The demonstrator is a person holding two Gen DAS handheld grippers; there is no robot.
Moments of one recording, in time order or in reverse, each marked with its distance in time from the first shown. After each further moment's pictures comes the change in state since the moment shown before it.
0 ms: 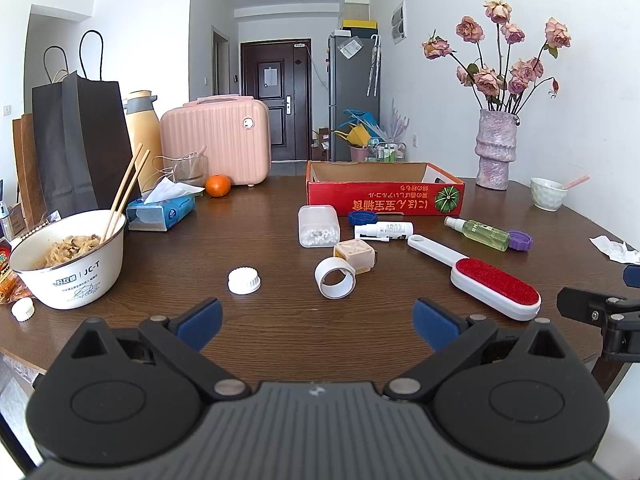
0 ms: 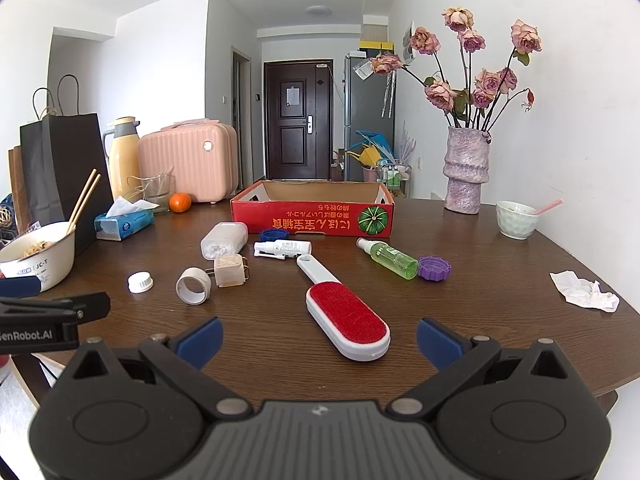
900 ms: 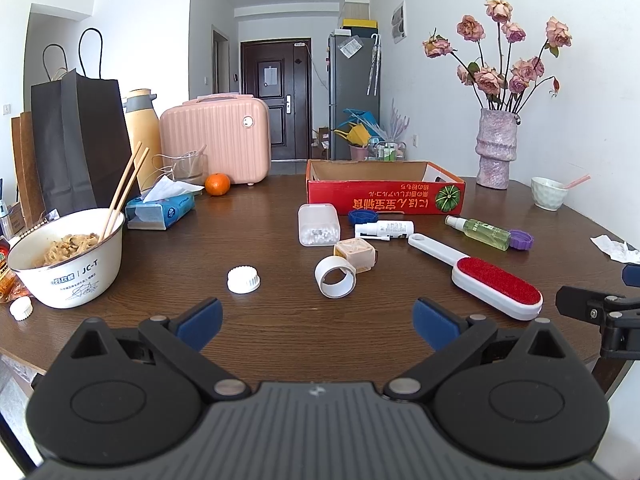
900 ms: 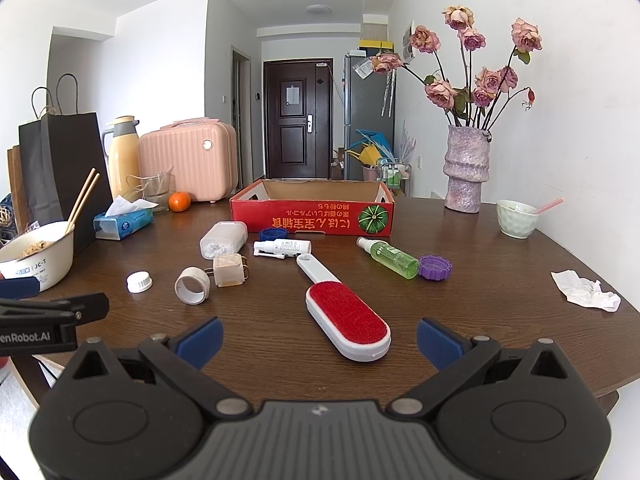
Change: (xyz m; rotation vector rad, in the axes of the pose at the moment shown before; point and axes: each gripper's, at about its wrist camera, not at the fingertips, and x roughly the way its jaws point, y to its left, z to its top) left arm 0.003 0.001 -0.001 -0.001 0.007 0.001; right arm 0.005 0.001 -0.002 -0.004 0.005 0.000
